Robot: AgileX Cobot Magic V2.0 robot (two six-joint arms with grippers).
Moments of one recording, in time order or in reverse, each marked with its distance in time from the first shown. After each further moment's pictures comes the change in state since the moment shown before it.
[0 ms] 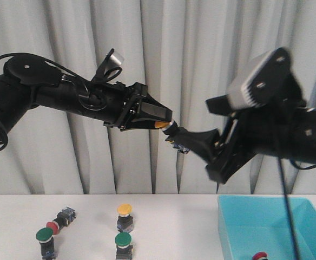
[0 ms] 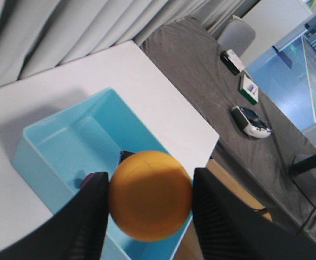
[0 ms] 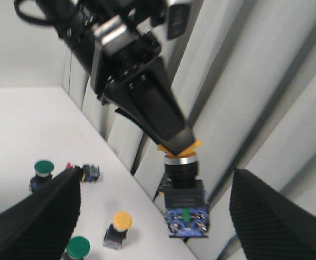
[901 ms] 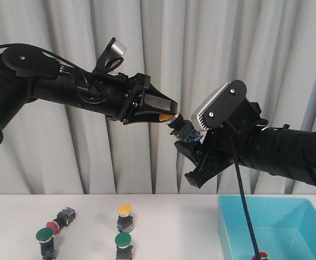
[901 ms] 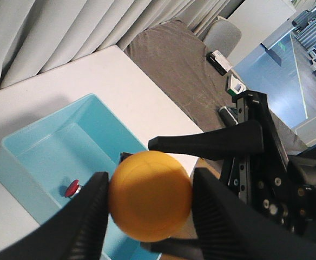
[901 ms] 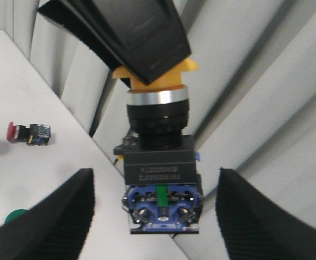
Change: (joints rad) left arm -0.017 -0.035 -0.001 -0.015 0.002 0.000; right arm 0.062 0.142 0.000 -0.122 -0.243 0.026
